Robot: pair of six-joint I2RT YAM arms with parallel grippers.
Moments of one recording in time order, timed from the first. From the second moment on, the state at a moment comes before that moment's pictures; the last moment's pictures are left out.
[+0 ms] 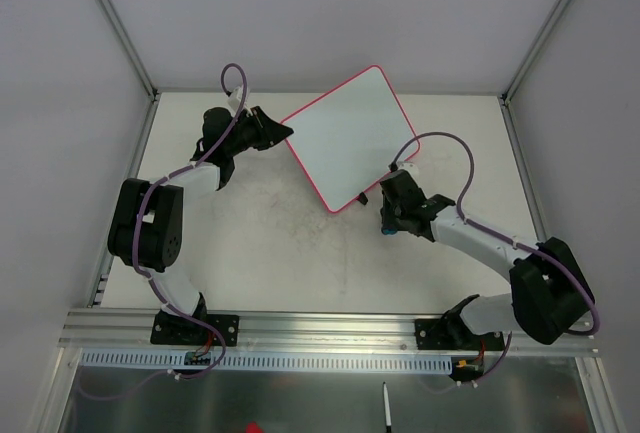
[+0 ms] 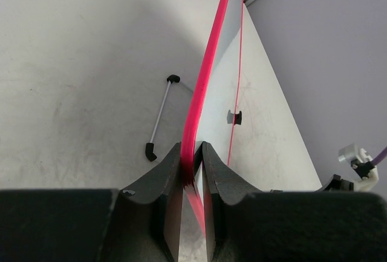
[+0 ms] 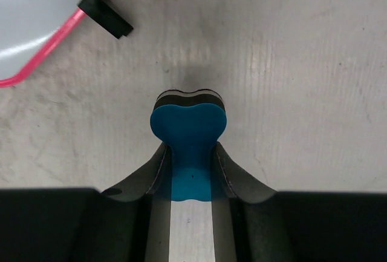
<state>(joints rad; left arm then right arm) -0.20 1.73 0.99 0.56 0.56 -0.69 0.64 1.35 0.79 -0.40 0.28 0.52</state>
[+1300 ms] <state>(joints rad) -0.20 1.66 0.97 0.44 0.51 -0.59 0.62 1.27 0.75 -0.42 0.22 0.48</state>
